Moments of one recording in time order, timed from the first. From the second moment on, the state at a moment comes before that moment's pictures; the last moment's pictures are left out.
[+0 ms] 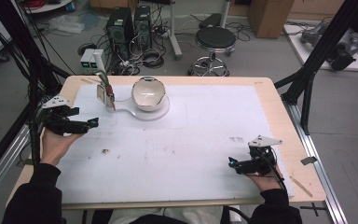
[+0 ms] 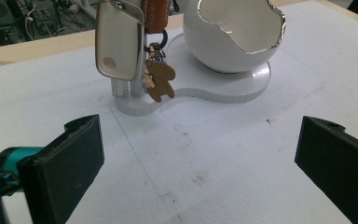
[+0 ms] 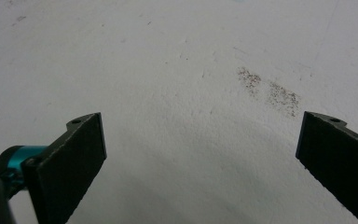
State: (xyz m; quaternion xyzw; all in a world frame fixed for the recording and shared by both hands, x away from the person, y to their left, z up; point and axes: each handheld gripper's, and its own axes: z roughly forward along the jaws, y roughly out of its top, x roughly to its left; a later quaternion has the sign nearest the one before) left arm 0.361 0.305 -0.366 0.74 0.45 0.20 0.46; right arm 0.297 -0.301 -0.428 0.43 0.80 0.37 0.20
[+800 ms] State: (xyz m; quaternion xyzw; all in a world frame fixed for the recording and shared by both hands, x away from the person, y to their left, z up) left arm 0.323 0.292 -0.383 0.77 0.42 0.16 0.45; right arm 0.298 -0.302 -0.428 0.42 0.80 0.36 0.20
